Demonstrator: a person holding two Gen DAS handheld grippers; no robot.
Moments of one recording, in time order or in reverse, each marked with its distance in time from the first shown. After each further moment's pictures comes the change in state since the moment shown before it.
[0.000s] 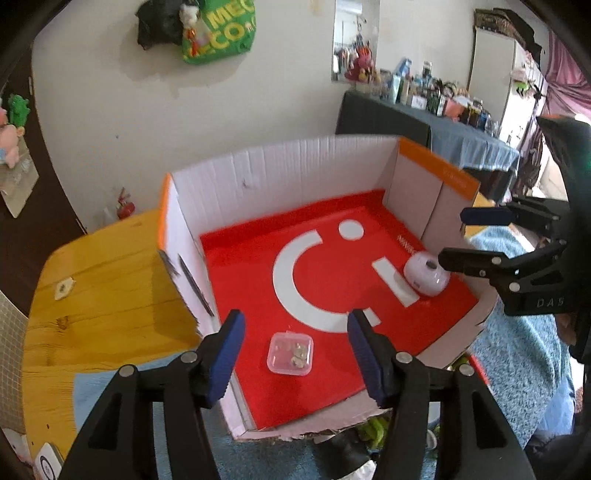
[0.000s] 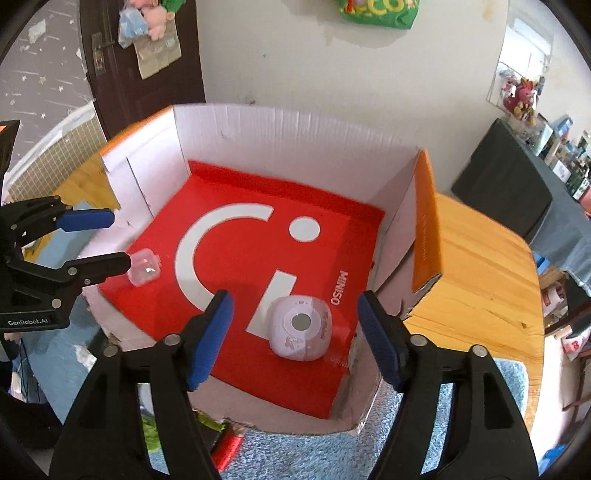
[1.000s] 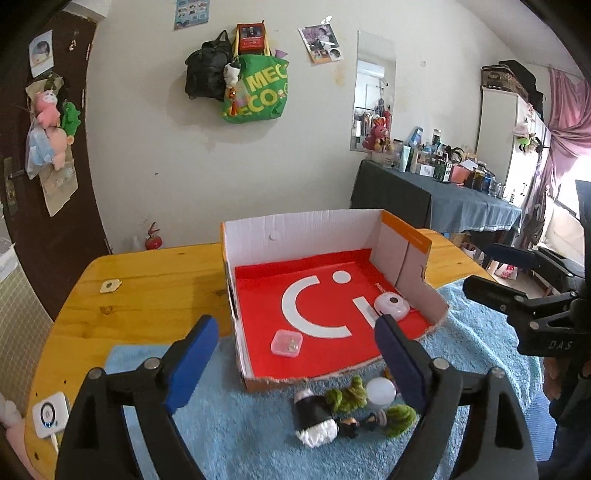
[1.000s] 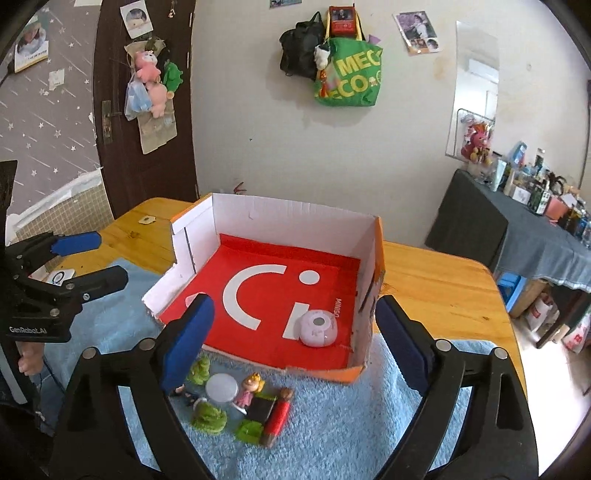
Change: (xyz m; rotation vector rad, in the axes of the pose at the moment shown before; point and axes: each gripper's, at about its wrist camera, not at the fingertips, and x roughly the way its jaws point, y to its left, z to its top) left arm -0.110 -0.013 -0.045 -0.080 -0.245 0.047; right arm -0.110 0.044 -0.049 0.075 -0.304 -0.101
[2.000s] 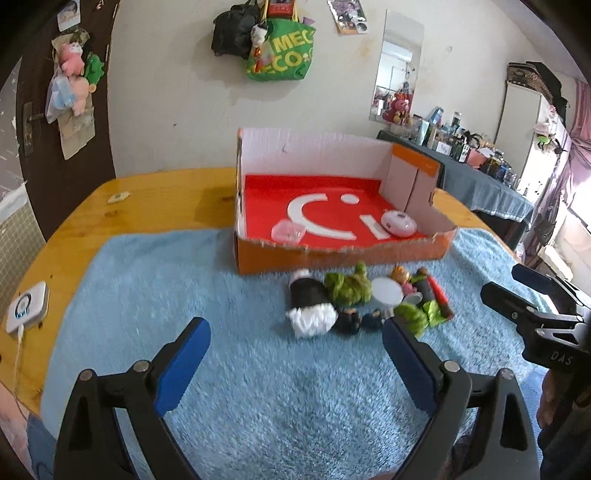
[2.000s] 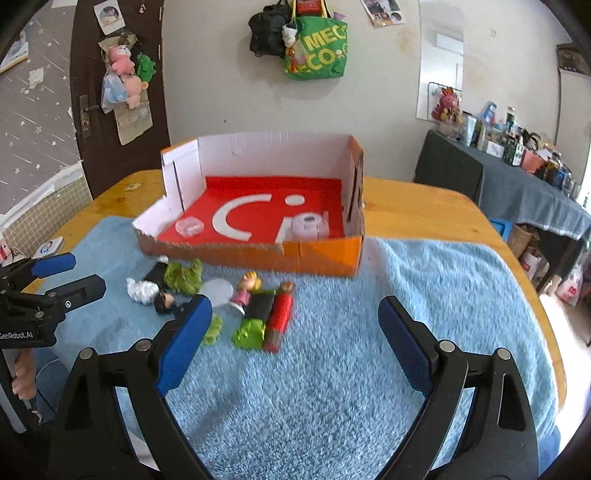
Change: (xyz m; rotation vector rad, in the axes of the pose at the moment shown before) left arm 0.001 -0.010 -0.104 -0.105 0.122 0.043; right arm -0.008 0.009 -0.104 0.106 0.092 -0.073
